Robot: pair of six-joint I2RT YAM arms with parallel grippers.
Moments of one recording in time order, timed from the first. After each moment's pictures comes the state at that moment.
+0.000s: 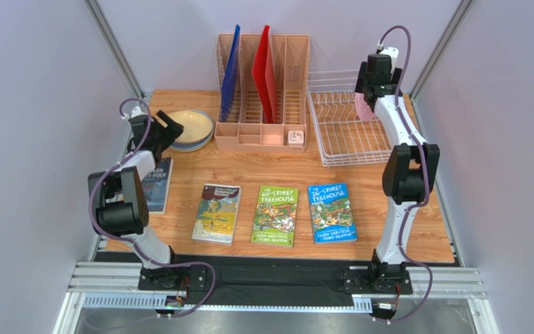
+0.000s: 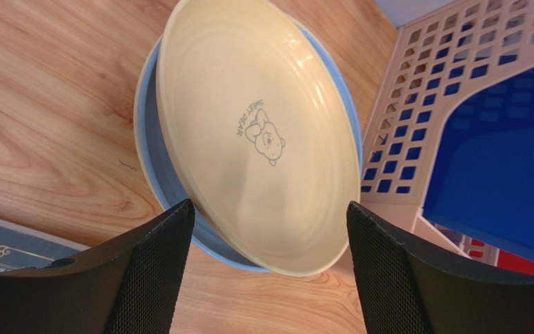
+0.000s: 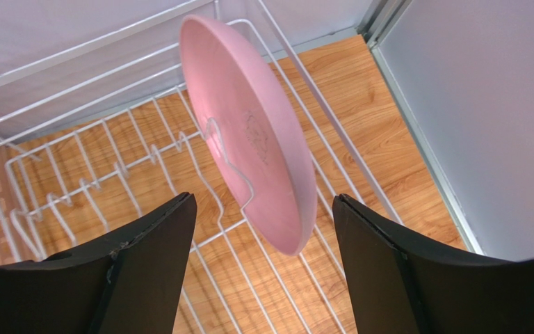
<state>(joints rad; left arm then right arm) 0.20 1.70 0.97 0.23 0.14 -0.63 0.04 2.08 1.94 -0.36 0.42 0.15</state>
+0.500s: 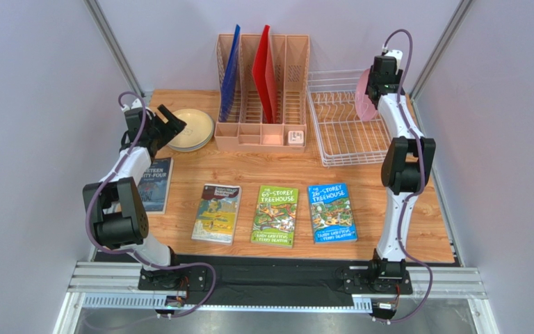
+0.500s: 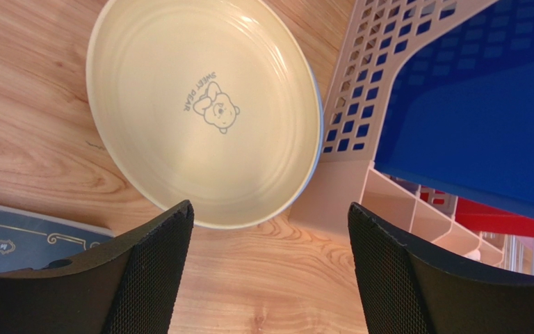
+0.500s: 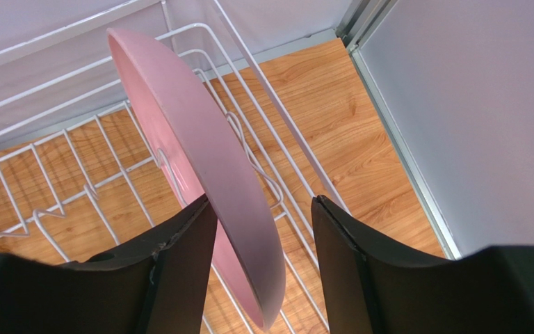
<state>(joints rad) 0.20 1.59 1.04 0.03 0.24 -0.57 -0.03 2.25 2.08 -0.36 0.42 0.09</state>
